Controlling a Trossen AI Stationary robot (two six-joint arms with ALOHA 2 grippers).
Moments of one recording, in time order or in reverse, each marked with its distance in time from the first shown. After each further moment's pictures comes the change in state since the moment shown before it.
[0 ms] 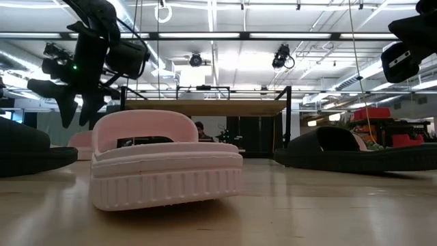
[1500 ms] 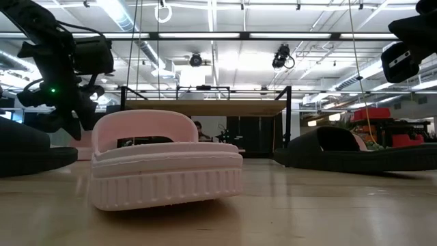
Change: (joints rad) left arm 0.034 -0.433 -0.428 0.576 -0.192 0.009; right arm 0.000 0.000 0.000 0.000 0.000 0.000
